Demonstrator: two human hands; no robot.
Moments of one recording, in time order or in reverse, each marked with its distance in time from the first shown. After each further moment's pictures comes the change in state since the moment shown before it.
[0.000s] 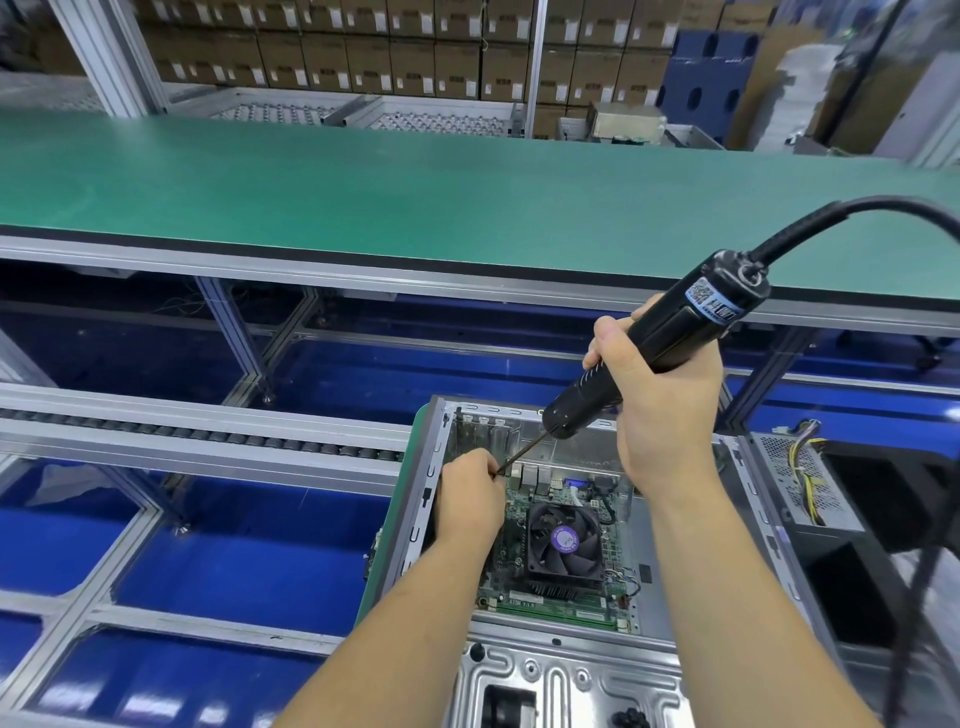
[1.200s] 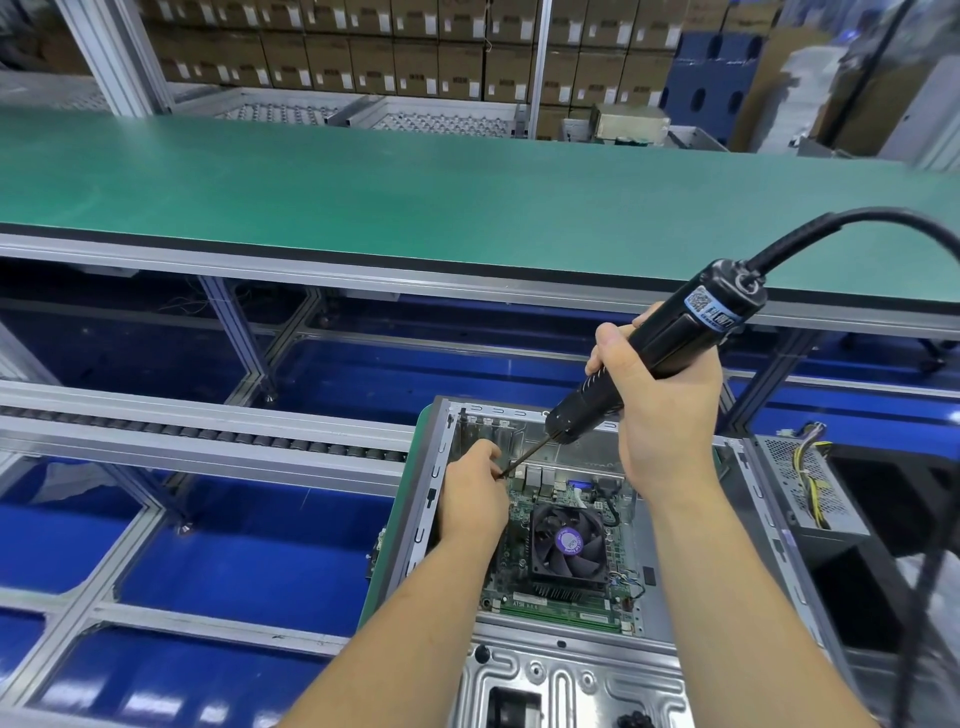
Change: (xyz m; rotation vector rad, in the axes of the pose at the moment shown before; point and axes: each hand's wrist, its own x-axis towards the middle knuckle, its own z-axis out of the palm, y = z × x) left_hand -0.002 -0.002 -0.001 -0.069 0.018 0.015; right_hand -0.001 0.006 0.001 0.012 -0.015 -0.002
